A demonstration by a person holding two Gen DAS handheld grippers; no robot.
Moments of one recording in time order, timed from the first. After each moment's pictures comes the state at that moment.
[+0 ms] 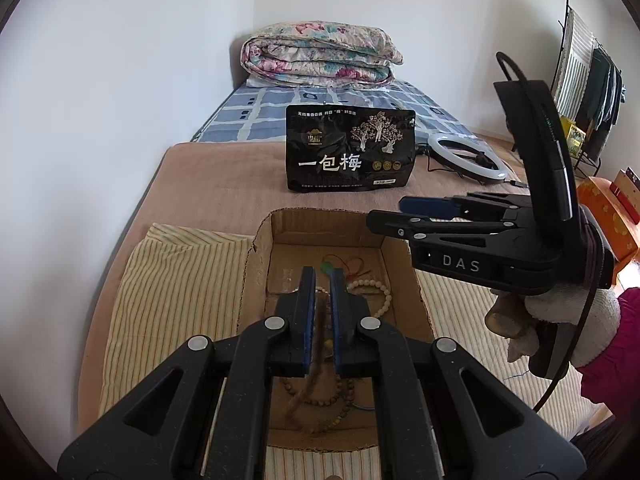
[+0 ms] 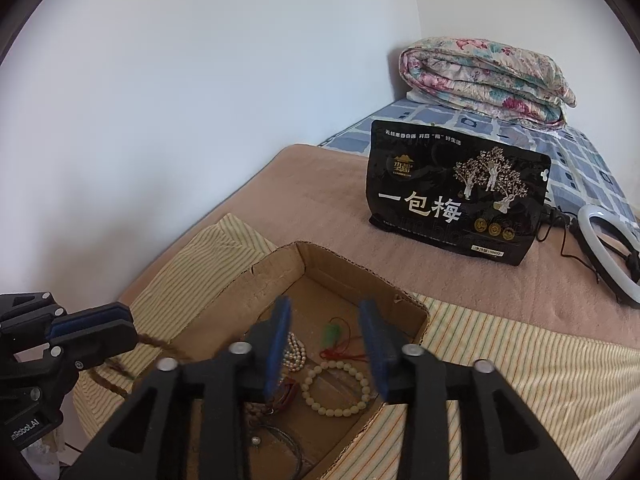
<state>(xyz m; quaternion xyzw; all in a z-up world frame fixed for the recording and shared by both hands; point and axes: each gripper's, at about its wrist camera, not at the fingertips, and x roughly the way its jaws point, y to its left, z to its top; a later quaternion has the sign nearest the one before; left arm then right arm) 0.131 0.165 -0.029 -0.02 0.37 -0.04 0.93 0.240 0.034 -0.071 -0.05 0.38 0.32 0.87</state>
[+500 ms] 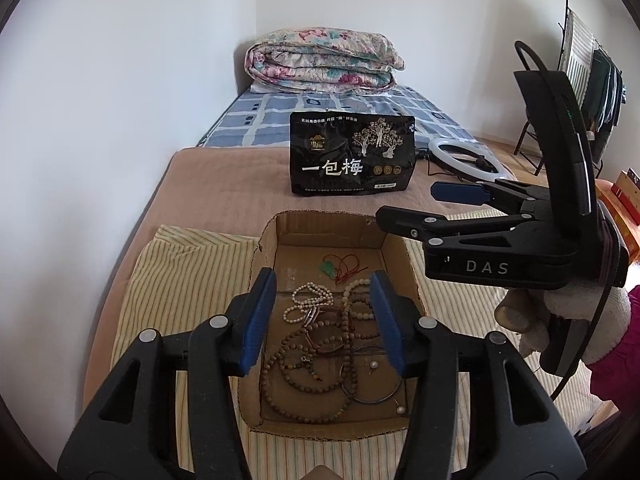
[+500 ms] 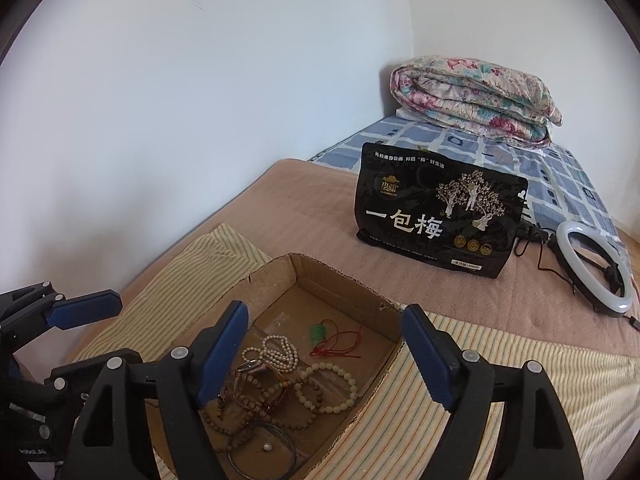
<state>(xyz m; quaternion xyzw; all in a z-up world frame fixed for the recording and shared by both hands) 0.119 0.166 -0.021 -0.02 0.36 -0.03 0.93 0.223 0.028 -0.048 -0.07 0.36 0.30 0.88</state>
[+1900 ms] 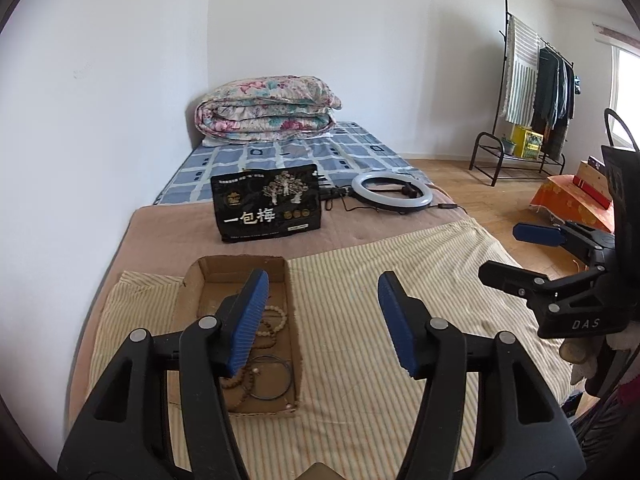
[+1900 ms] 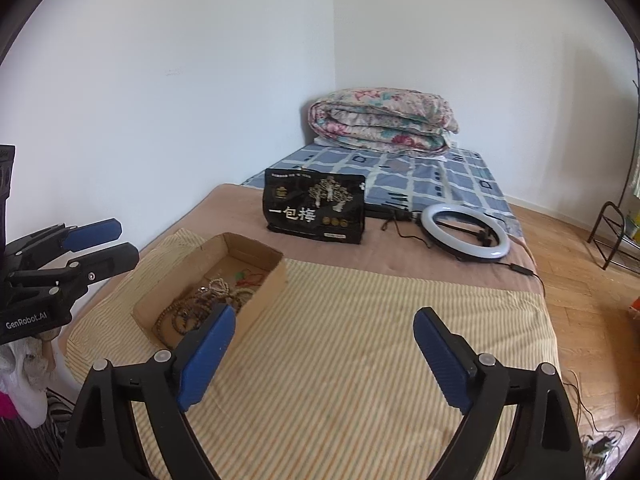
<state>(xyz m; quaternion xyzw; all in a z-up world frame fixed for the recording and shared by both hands) 0.039 0.045 0.051 0.01 0.29 -0.10 0.95 0.081 -0.163 0.022 -0.05 0.32 0.18 0.93</state>
